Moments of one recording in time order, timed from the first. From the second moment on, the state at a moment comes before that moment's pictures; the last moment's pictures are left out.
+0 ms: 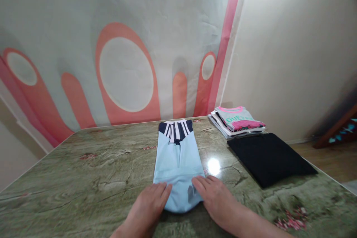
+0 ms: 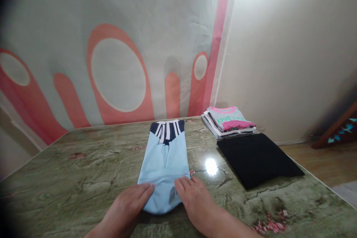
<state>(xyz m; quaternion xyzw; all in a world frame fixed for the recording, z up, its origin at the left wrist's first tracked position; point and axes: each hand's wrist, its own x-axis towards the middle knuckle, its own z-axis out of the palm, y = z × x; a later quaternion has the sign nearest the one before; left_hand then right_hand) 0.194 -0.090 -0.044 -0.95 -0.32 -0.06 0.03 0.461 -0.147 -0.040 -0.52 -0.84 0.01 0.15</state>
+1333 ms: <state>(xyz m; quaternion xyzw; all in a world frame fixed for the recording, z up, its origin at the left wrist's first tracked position) 0.145 -0.128 0.039 -0.82 -0.38 -0.18 -0.39 0.512 -0.182 0.054 -0.42 -0.73 0.49 0.24</state>
